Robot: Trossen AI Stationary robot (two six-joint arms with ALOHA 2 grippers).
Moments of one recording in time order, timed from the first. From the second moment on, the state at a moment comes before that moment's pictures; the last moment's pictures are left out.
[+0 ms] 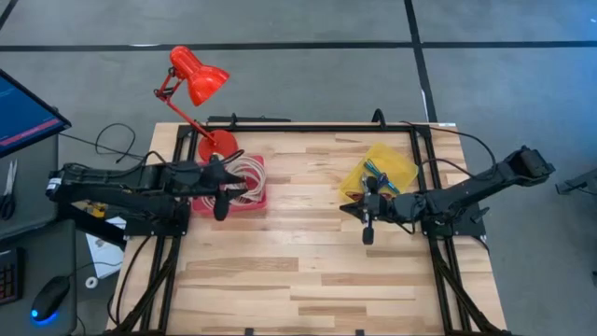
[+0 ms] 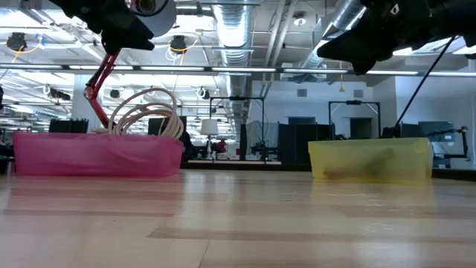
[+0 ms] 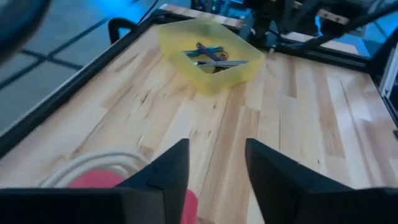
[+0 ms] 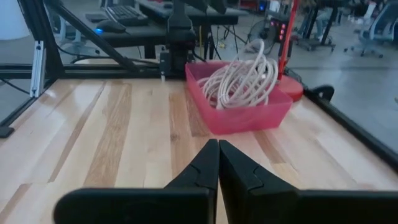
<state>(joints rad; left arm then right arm) -0.05 0.72 0.65 -0.36 -0.24 -0.18 0.30 1.04 0.39 0.44 0.45 0.05</state>
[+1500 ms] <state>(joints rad) -0.30 0.76 0.63 0.07 -0.19 0.19 0.25 0.74 0.46 0.27 0.12 -0.09</state>
